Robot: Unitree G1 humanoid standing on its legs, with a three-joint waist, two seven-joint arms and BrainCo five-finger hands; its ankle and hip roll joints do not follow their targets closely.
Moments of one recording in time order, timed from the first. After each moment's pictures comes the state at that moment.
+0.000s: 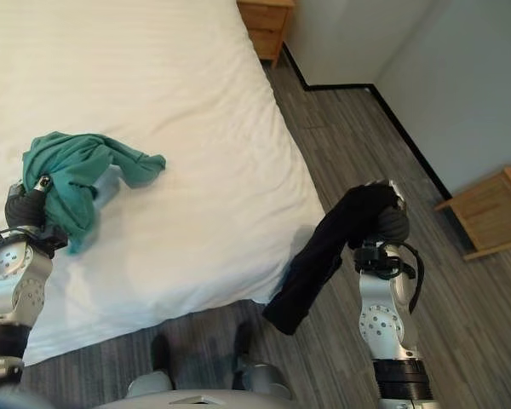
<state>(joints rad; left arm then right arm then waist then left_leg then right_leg) -0.01 0.48 0.19 -0.10 -0.66 -0.14 0.18 0.00 -0.31 -0.13 -0.10 0.98 -0.22 -0.09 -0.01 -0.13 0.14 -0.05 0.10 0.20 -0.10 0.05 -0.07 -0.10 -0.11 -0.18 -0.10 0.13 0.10</state>
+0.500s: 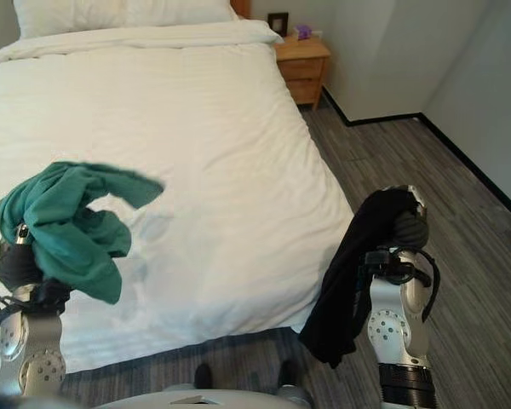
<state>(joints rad) 0.25 0.24 0.32 -0.21 -0.74 -0.19 0.11 0.04 -0.28 -0.19 -0.11 0.89 -0.21 -0.10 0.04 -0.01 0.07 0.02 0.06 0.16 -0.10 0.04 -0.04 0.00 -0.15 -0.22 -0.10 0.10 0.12</state>
